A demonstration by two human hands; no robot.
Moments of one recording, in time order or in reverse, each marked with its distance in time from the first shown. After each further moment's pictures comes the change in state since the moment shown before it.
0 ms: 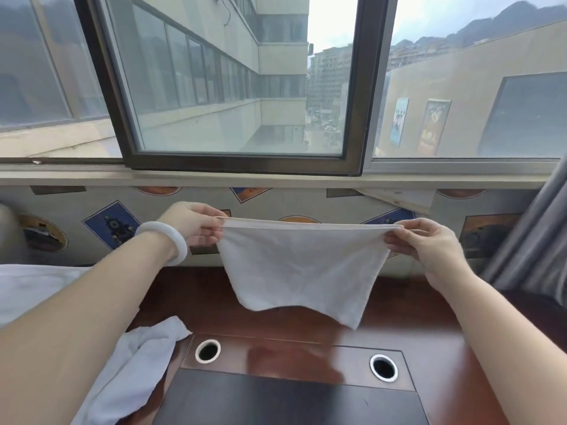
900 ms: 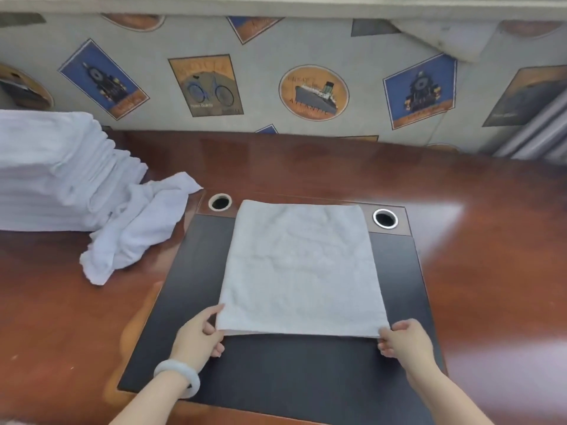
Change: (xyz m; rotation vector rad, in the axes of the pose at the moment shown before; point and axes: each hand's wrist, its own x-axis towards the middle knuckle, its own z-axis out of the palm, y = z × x) left_hand -0.249 -0.375 0.040 0.359 0.028 -0.514; right_hand -0.301 0.276 -0.096 -0.637 0.151 0.807
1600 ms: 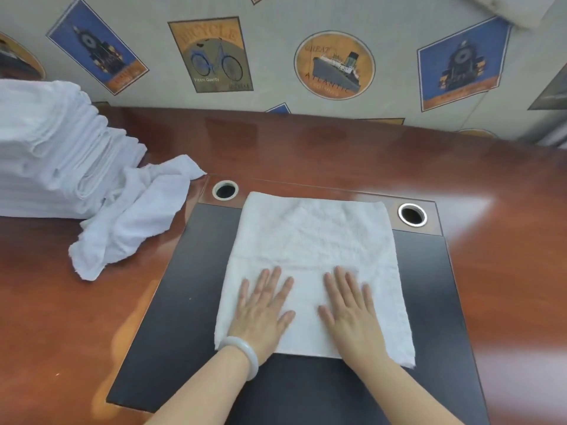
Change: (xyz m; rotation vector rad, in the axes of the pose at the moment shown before) left_hand 0.067 0.010 0.095 1.019 0.105 0.736; right_hand 0.011 -0.022 0.119 -0.909 -0.006 -1.057
